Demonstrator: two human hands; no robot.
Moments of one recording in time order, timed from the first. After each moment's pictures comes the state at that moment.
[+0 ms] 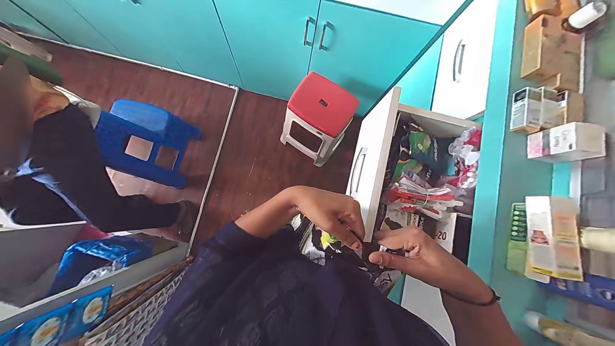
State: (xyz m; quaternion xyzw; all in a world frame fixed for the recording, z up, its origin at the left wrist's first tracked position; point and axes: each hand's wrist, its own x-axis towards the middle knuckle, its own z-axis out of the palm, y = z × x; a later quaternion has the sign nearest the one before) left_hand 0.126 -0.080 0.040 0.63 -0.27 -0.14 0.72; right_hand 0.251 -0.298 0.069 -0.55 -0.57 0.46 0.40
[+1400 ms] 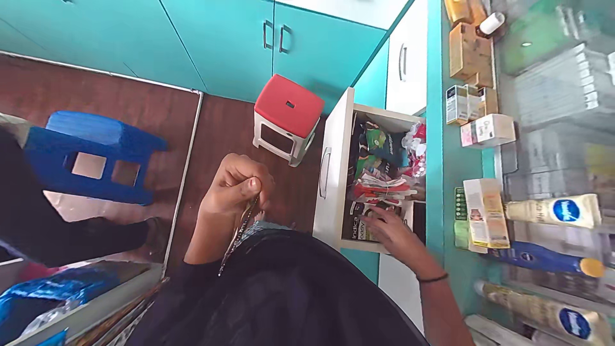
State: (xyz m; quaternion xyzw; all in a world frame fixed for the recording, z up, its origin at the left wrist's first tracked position) left_hand 0.089 -0.036 0.059 0.54 -0.20 0.23 0.78; right_hand 0.309 -0.386 -0.008 -0.82 -0.49 0.25 0.12
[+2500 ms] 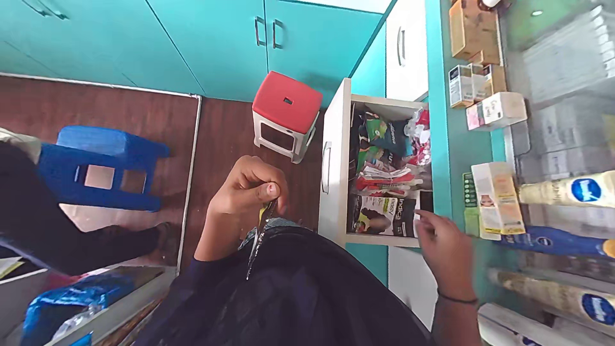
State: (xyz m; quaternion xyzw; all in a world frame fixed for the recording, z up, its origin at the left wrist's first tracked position) left_hand 0.100 -0.043 0.062 0.55 -0.21 0.18 0.79; right_hand 0.280 -0.413 0.029 -0.95 -0.28 0.06 0.15
